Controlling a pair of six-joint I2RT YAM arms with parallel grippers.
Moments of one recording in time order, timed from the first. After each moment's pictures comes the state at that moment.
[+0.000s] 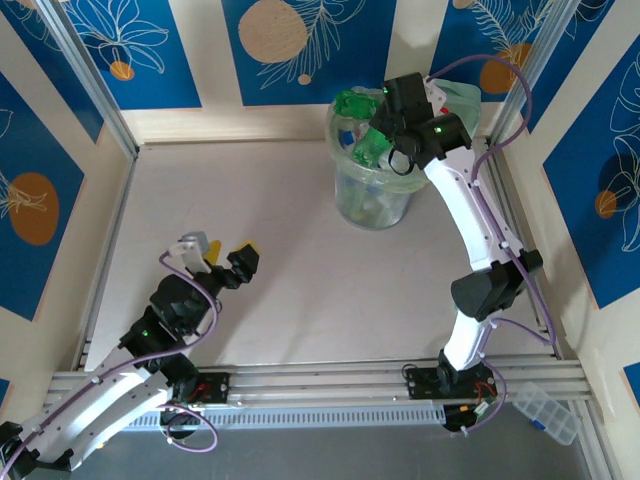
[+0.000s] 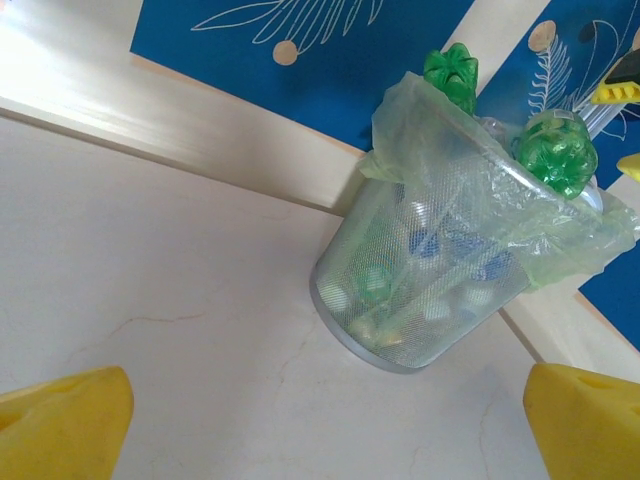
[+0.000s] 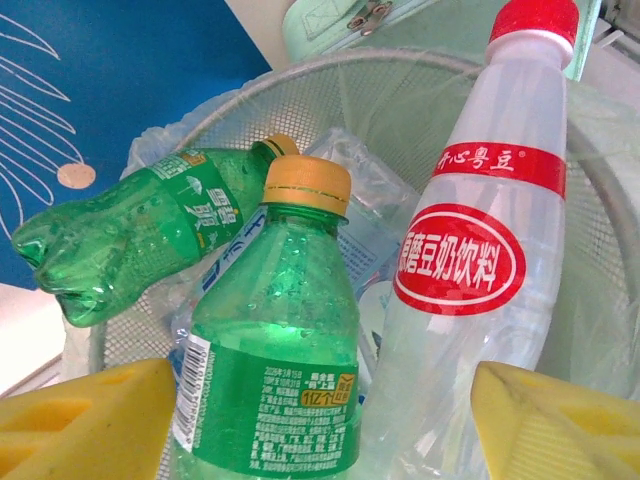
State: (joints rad) left arm -0.73 0.48 0.42 -0.03 -0.34 -0.57; right arm 0.42 1.79 2.15 -1.07 0.44 0.83
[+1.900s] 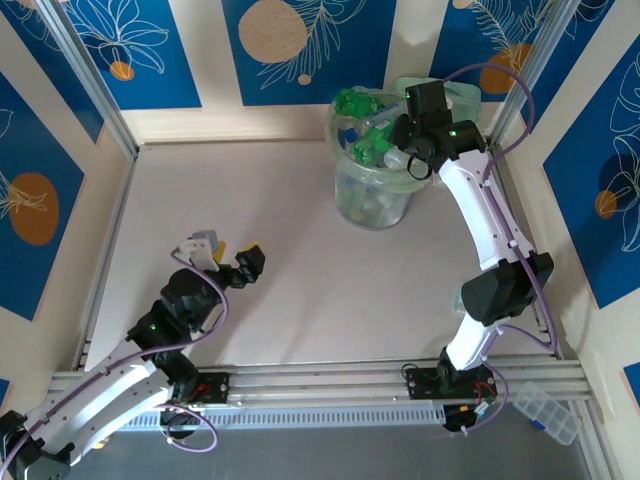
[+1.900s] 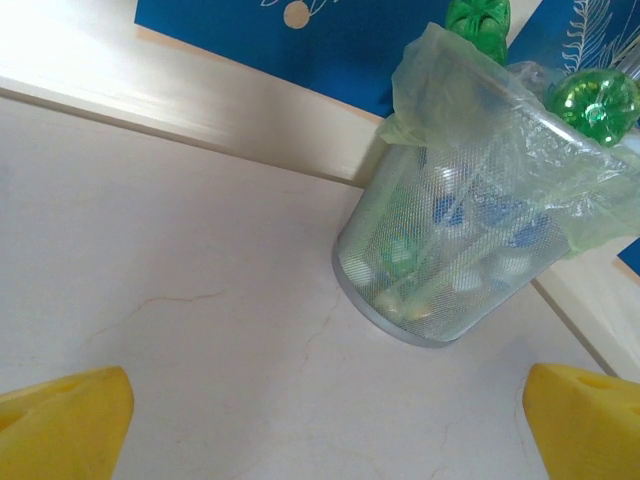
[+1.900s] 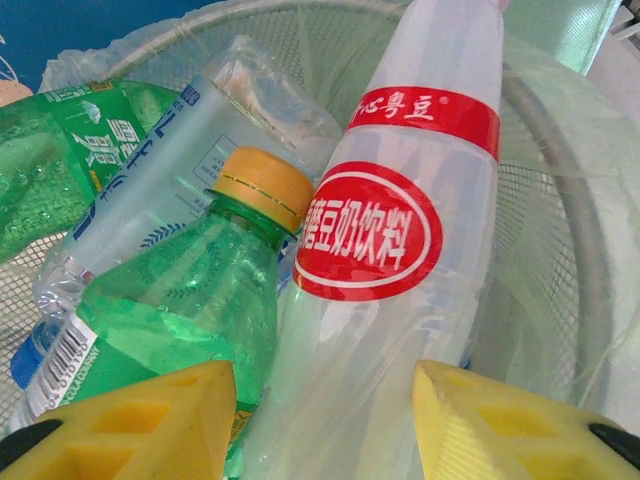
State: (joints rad) left arm -0.73 0.55 0.42 -0.02 -0.34 -0.53; right arm 0.29 1.73 1.97 -0.99 0.25 0.64
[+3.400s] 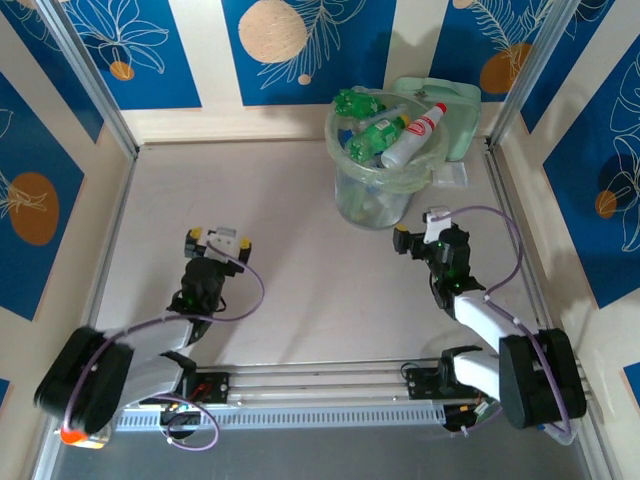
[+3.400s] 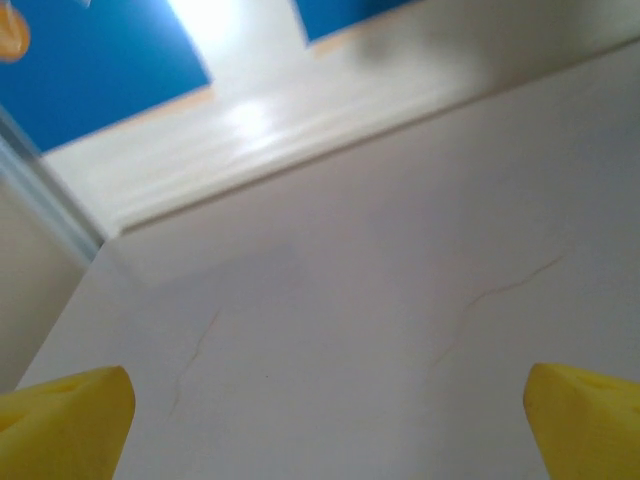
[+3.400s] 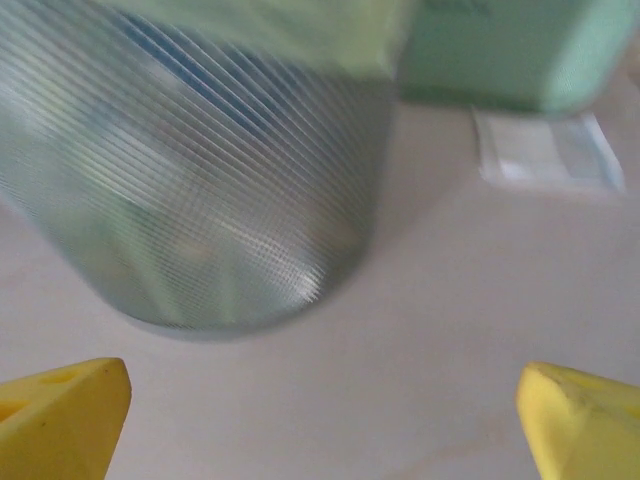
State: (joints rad) left arm -0.38 1.20 0.19 0.81 -0.40 0.25; right arm 0.11 1.16 0.32 0.45 0.01 0.06
